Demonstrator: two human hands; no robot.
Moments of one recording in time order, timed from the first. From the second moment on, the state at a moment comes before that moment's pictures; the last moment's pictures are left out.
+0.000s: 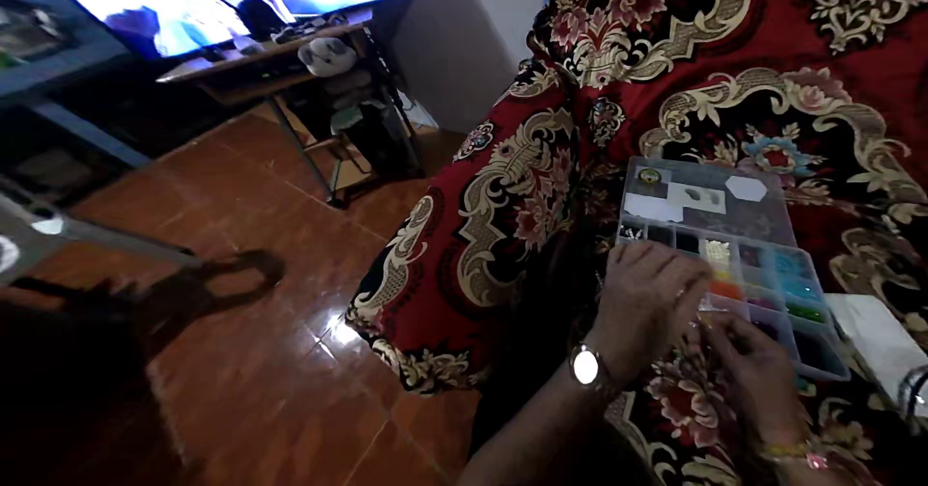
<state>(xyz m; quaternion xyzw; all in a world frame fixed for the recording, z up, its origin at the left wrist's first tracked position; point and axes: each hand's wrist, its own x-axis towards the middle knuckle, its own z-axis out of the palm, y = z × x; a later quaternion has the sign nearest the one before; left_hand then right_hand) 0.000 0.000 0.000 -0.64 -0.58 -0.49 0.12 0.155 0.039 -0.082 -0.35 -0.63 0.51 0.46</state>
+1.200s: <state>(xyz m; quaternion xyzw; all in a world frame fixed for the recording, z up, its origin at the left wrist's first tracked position) -0.010 0.032 -0.065 -0.67 -0.71 -0.15 -0.16 0.158 0.041 -0.087 -0.35 -0.65 0.49 0.46</state>
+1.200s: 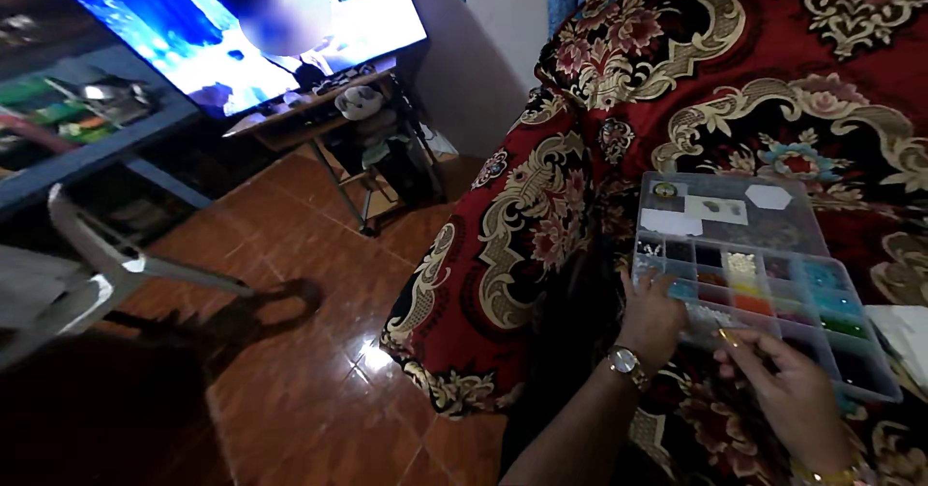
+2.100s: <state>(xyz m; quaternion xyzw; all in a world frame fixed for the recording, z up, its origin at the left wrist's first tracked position) 0.012 0.027 -0.054 -0.36 -0.44 -0.60 -0.56 0.160 0.040 -0.083 -0.33 -0.65 0.47 0.49</state>
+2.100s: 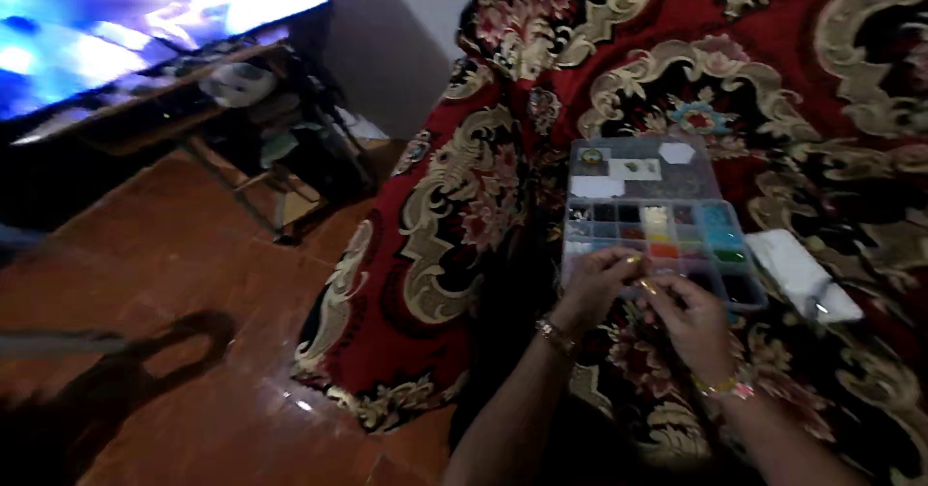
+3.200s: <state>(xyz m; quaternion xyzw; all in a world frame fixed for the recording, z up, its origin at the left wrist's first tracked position) 0.008 0.028 -0.065 -0.28 -0.37 -0.59 -0.66 0.158 0.043 -0.082 -0.31 -0.57 0.55 0.52</state>
